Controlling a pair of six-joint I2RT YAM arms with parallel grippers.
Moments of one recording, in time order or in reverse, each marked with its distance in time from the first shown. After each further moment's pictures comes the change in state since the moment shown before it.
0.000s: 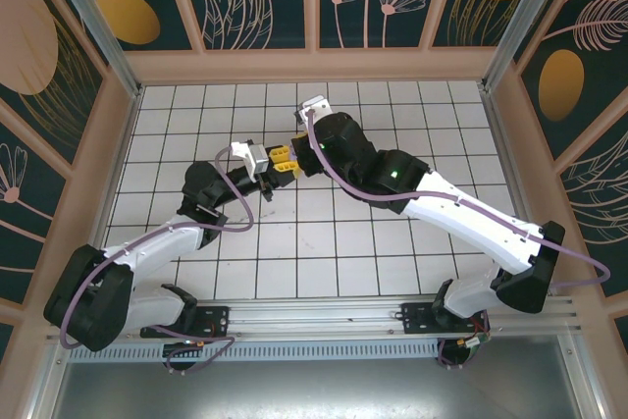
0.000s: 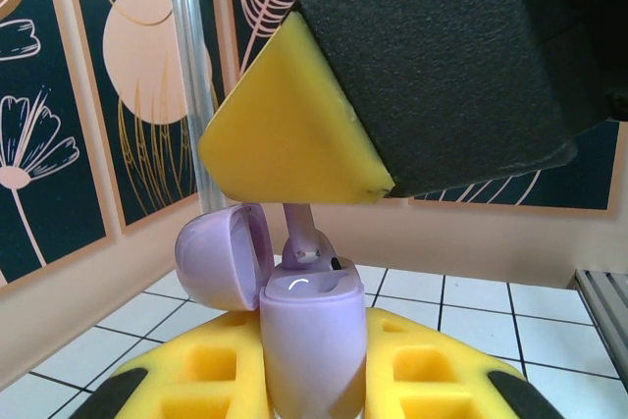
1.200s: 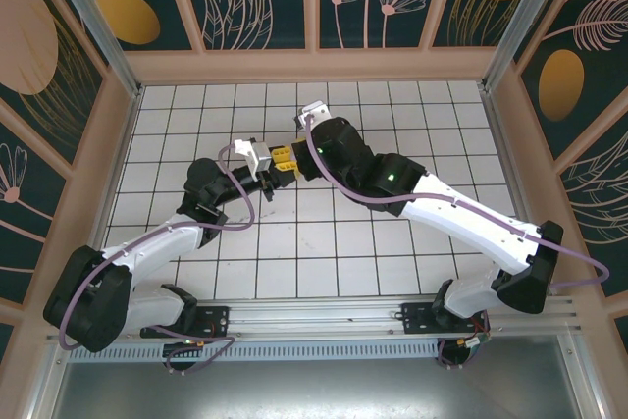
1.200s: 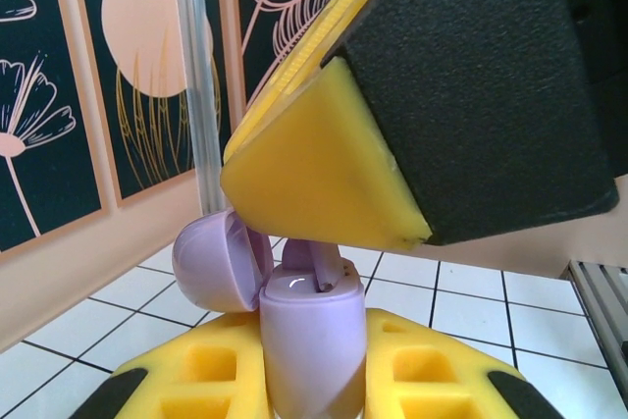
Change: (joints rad) left arm -0.003 -0.005 0.017 -0.080 -0.008 -0.004; right arm 0.004 -0.005 -0.047 0.018 -0.003 0.010
